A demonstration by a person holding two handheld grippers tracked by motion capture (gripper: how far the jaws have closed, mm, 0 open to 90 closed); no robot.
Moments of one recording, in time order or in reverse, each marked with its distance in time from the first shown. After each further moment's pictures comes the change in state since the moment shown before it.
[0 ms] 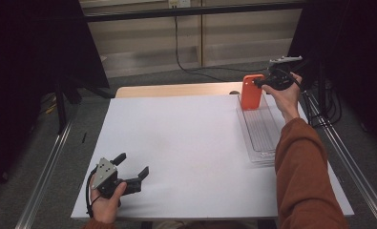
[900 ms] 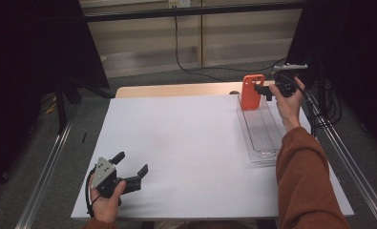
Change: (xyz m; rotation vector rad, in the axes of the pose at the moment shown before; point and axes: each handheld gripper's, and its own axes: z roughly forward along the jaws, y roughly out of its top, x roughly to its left) left arm 0.000 0.002 0.000 -0.034 0.022 -0.019; right arm 0.002 -0.022 -0.013 -0.039 0.016 0.086
